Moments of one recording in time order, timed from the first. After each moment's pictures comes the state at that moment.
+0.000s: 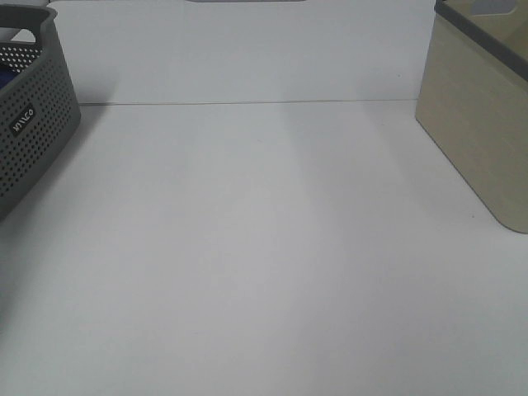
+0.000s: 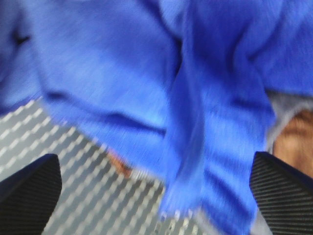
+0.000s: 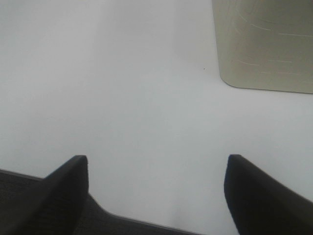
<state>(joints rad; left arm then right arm) 0.18 2.30 -1.98 0.40 0.91 1.06 0.01 0.00 -0.46 0.16 1.12 -0.18</state>
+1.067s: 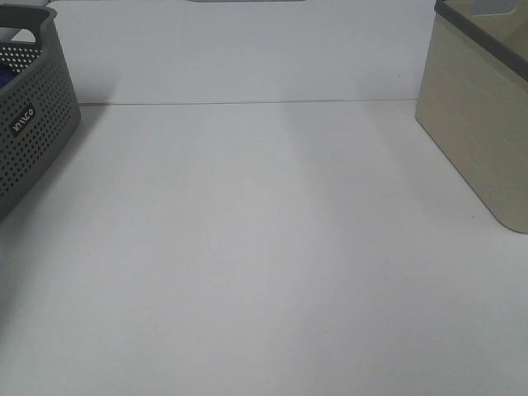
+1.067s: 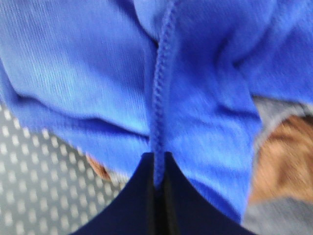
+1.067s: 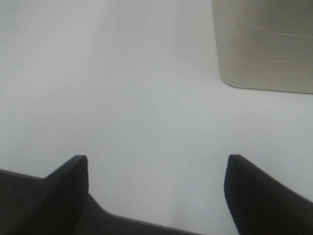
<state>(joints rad) 0.18 2.30 -1.98 0.41 0.95 1.01 0.01 0.00 -0.46 0.16 1.12 -0.18</state>
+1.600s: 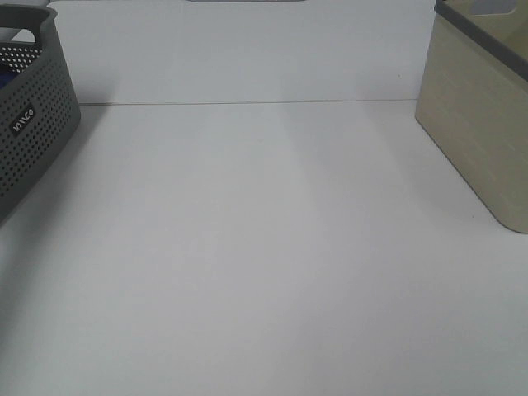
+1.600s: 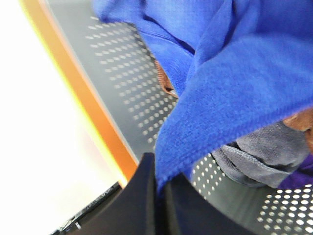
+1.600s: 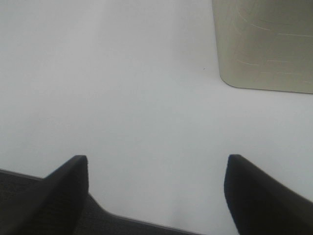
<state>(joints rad) 0.13 2.02 -1.98 0.46 1.10 0.78 0.01 0.00 -0.46 0.16 1.12 -0.18</state>
